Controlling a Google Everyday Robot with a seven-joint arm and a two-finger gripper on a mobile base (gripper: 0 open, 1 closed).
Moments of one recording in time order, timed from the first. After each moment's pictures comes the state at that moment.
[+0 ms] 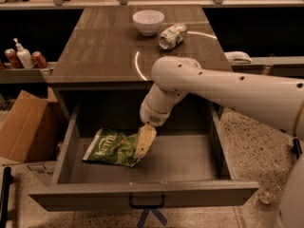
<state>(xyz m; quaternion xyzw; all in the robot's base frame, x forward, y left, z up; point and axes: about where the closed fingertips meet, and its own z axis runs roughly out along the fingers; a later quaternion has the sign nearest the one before) 0.543 0.025 0.673 -0.66 0.72 0.16 0.14</state>
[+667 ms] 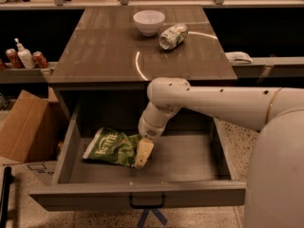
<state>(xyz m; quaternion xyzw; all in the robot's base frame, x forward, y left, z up) 0.546 0.037 0.599 -0.67 0.72 0.17 0.11</state>
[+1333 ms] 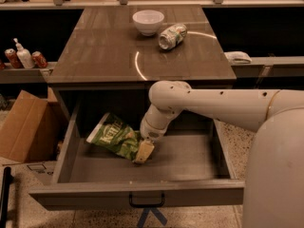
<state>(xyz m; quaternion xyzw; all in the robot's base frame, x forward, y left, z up) 0.543 0.028 0.578 -0.67 0.72 0.17 0.10</state>
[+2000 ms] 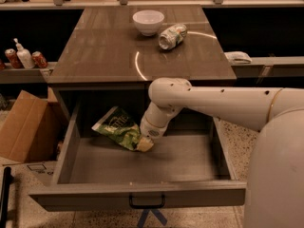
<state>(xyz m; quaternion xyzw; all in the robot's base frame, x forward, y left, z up) 0.543 0.027 0.592 -0.67 0.72 0.17 0.10</state>
